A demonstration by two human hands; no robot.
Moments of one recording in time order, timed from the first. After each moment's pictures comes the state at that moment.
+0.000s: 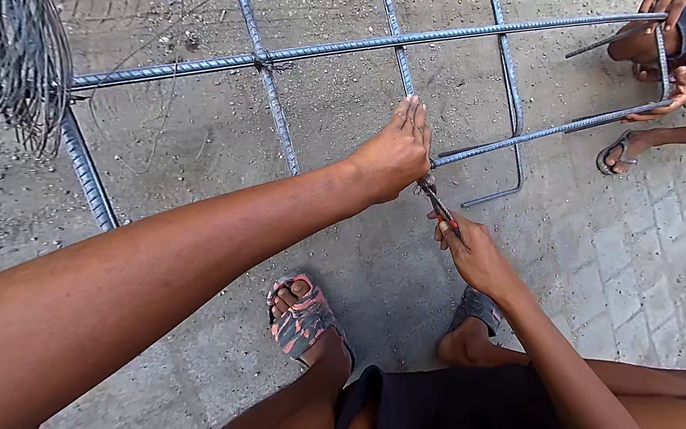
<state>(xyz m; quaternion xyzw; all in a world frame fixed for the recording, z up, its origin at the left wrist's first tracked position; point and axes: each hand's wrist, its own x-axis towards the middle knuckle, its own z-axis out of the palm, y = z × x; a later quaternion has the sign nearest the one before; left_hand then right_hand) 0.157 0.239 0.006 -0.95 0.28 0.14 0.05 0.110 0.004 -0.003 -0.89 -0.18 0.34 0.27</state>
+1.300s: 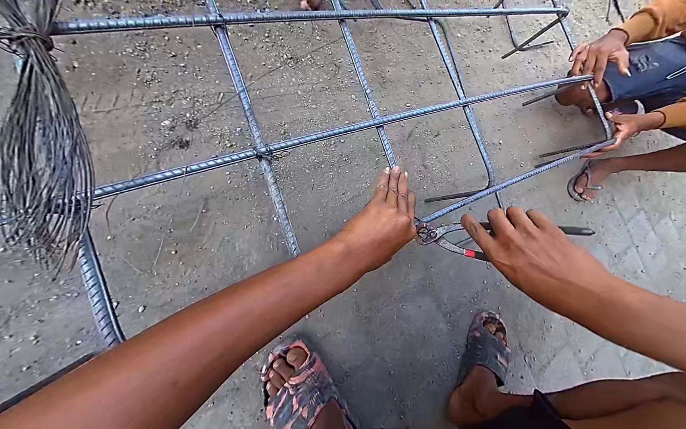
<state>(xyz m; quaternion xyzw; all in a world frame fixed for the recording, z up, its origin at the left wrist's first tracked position) 0.150 0.245 0.013 -0.96 0.27 0.10 0.03 0.197 0.018 0.099 -0.81 -0.52 0.11 -0.26</state>
